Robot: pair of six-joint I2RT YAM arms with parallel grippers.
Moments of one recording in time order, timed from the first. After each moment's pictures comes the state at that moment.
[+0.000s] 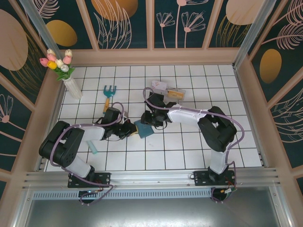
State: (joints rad) left arm -0.43 1.56 0.52 0.18 0.63 -0.93; right arm 0.85 1.85 1.21 -0.43 -0.12 0.87
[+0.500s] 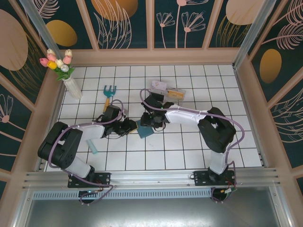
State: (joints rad) left arm -0.43 1.56 0.57 0.09 0.57 -0.91; right arm 0.86 1.86 1.24 -0.49 -0.11 0.84
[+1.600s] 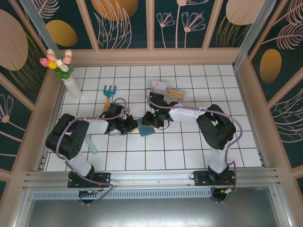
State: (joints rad) left arm -0.43 1.69 0.65 0.11 0.61 -0.92; right arm 0.78 1.89 1.18 -0.37 -0.30 0.81
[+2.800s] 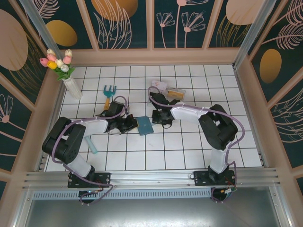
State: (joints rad) left arm -0.44 1.62 0.69 -0.02 0.51 -0.84; right arm 0.75 1.86 1.19 -0.51 -0.02 0.78
